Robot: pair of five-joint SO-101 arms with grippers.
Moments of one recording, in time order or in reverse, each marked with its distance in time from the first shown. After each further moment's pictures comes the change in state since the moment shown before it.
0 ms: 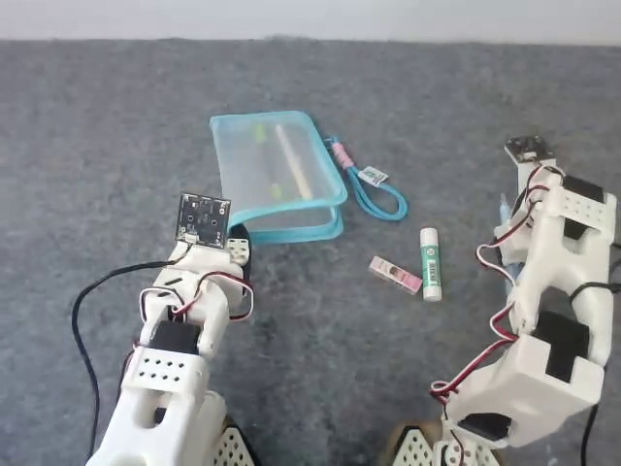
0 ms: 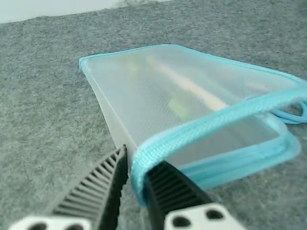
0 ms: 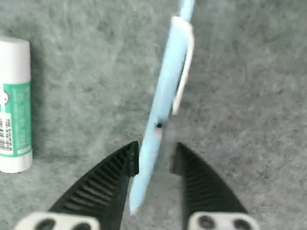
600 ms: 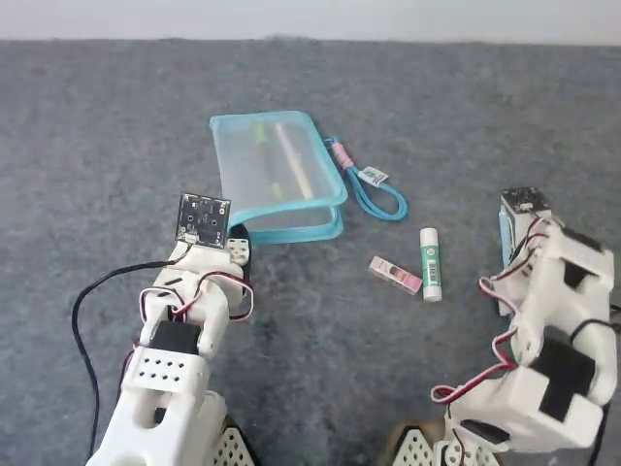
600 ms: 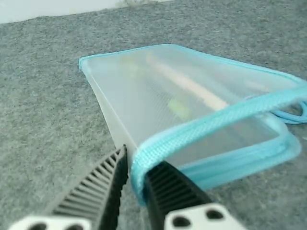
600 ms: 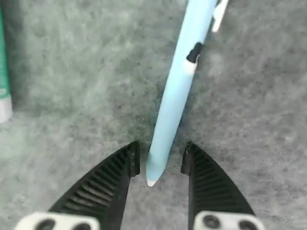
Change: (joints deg) left arm 0.0 0.0 0.0 0.0 0.0; right arm 5.0 -9.7 25.1 -10.9 4.9
